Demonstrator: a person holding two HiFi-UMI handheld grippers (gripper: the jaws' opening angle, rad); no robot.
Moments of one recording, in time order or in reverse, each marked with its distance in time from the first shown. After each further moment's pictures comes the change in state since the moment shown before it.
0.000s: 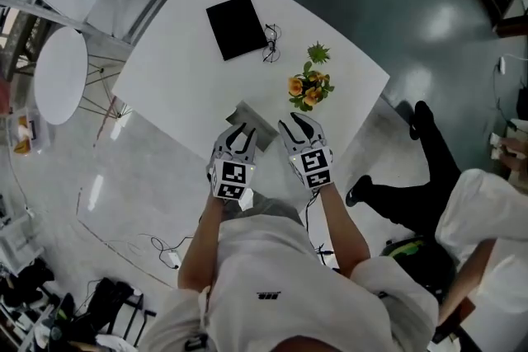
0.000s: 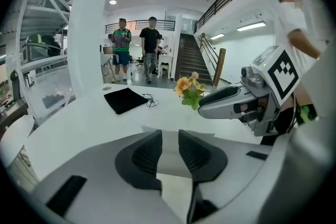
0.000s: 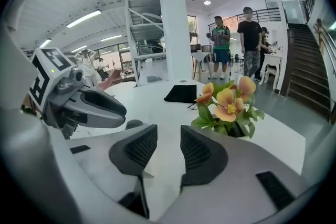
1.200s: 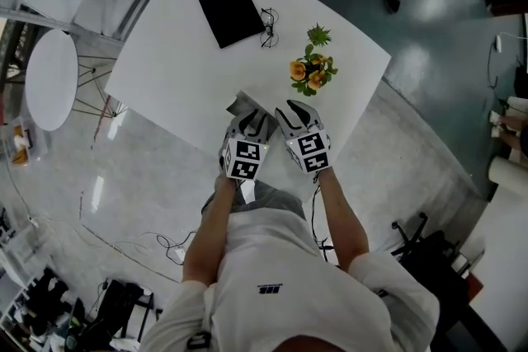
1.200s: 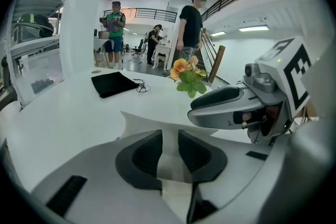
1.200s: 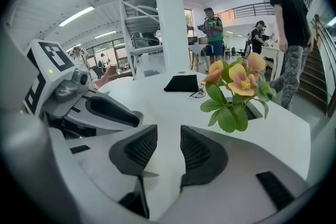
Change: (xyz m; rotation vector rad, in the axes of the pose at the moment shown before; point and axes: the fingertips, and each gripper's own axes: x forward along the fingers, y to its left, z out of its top) left arm 0.042 -0.016 -0.028 -0.055 0.088 -0.096; right arm 0.027 0.011 -0.026 0.041 0.055 -0.024
